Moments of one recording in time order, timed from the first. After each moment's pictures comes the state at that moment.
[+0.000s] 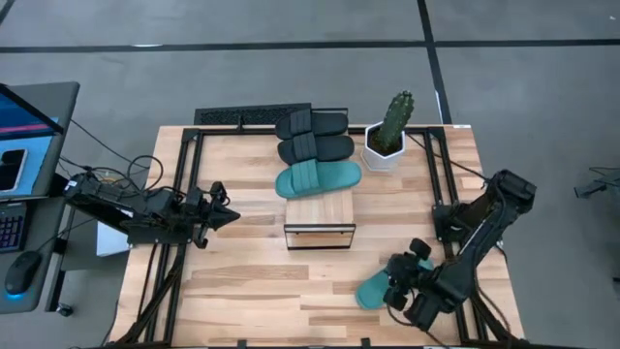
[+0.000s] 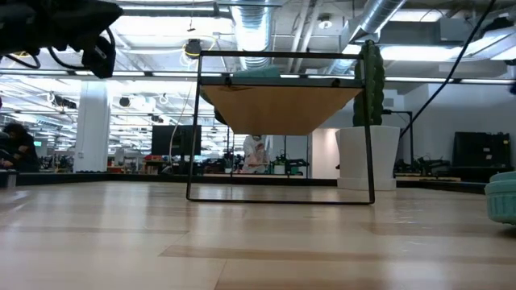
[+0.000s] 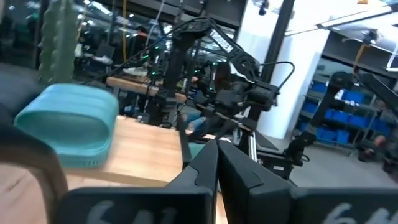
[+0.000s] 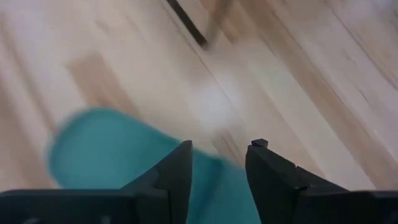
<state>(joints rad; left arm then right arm) -0.26 0.25 0.07 0.38 -0.14 -0.24 0.92 1.63 1.16 -1.15 0.56 1.44</state>
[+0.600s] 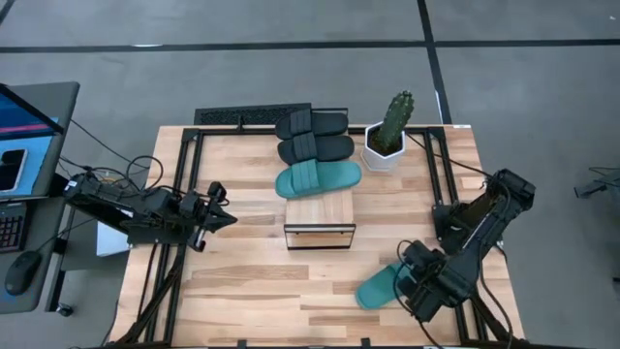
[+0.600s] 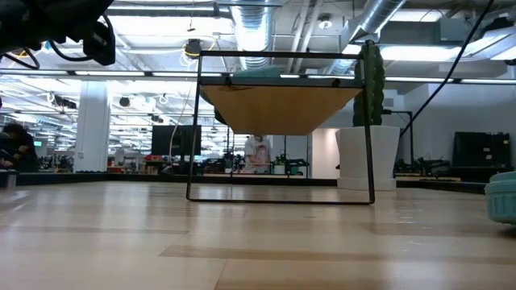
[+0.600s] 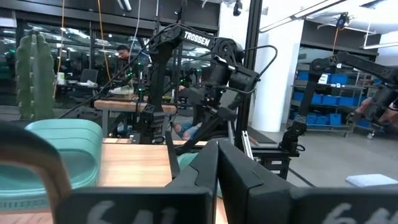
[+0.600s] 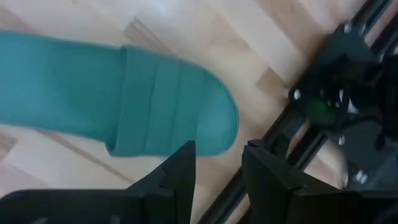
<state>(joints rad) -0.26 0.25 0.07 0.43 -0.06 -0.09 0.89 1.63 1.35 -1.57 0.07 1.72</state>
